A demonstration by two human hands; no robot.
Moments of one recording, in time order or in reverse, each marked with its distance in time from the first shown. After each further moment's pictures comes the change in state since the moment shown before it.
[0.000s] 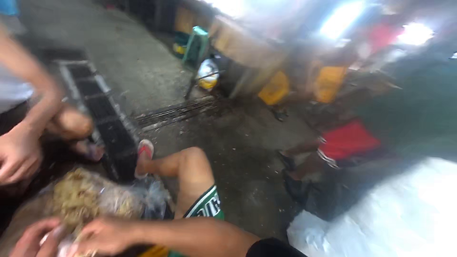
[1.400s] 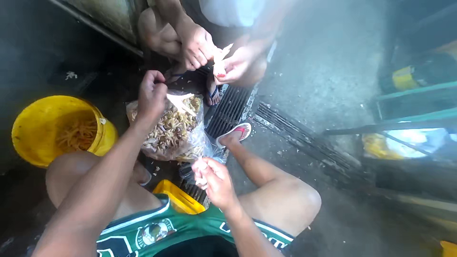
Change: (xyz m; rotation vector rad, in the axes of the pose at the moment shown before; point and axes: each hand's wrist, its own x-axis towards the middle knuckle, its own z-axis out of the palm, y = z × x) left_hand 0.017 -0.024 -0.079 -0.072 0.855 -0.265; right_hand -0.023 0.017 0.020 0.246 -0.121 0.031
